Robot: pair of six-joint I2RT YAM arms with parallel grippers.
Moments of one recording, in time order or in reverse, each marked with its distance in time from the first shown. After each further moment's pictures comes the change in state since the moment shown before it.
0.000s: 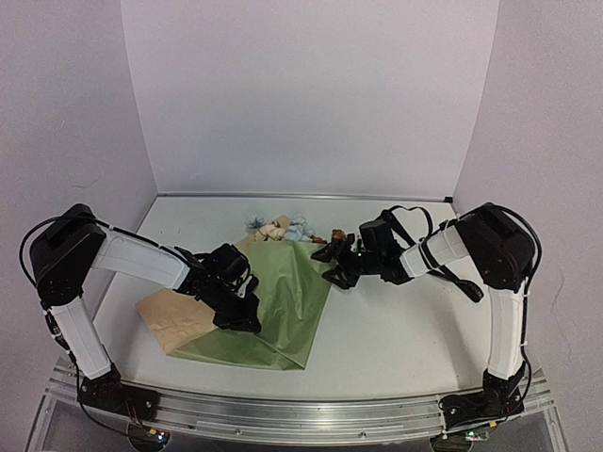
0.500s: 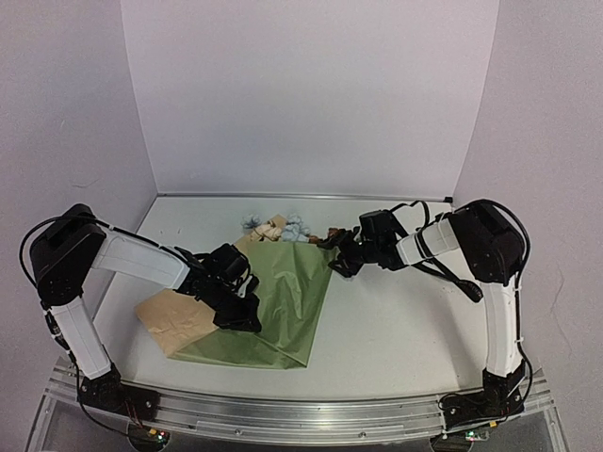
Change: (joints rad) left arm -0.001 0.000 0.000 0.003 -0.003 0.004; right arm -0.066 0.102 0.162 -0.100 0.059 0.030
